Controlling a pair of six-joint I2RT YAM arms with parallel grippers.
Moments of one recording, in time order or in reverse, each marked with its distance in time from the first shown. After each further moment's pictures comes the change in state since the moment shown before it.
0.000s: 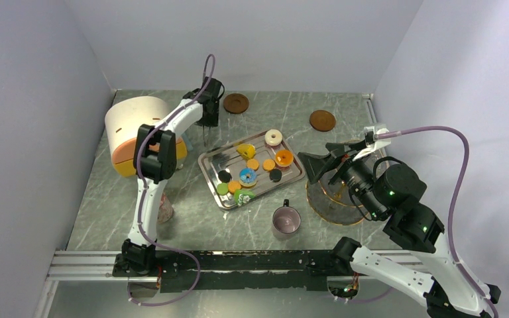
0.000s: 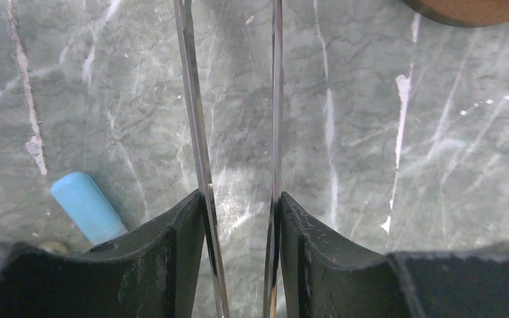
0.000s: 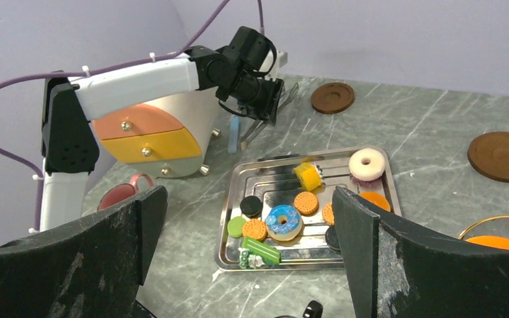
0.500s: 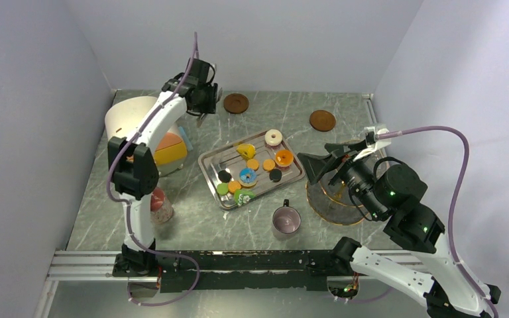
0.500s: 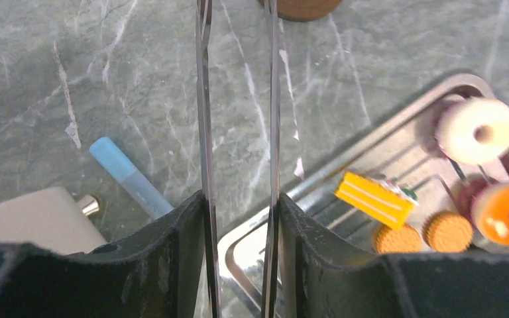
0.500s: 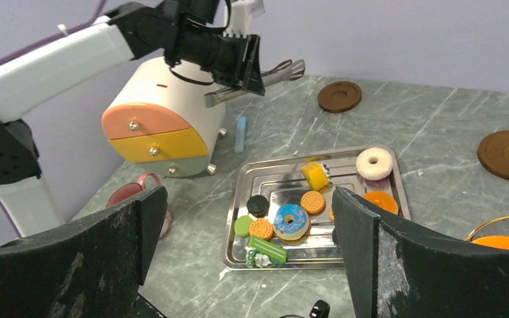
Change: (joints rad) left arm -0.003 -0.304 -0.065 -0.079 0.187 0.056; right arm 0.000 -0.002 0.000 0.000 -0.013 0.016
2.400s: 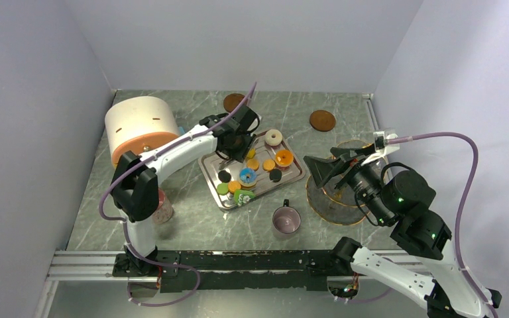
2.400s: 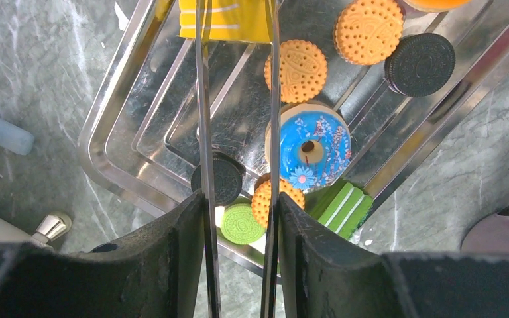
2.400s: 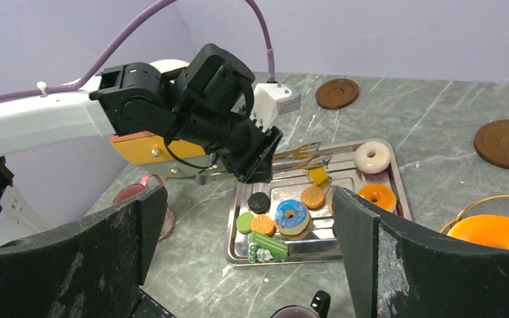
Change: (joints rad) left arm -0.383 -0.214 -0.364 -0.043 -0.055 0.023; right arm 0.000 -0.050 0.000 -0.044 0.017 0.031
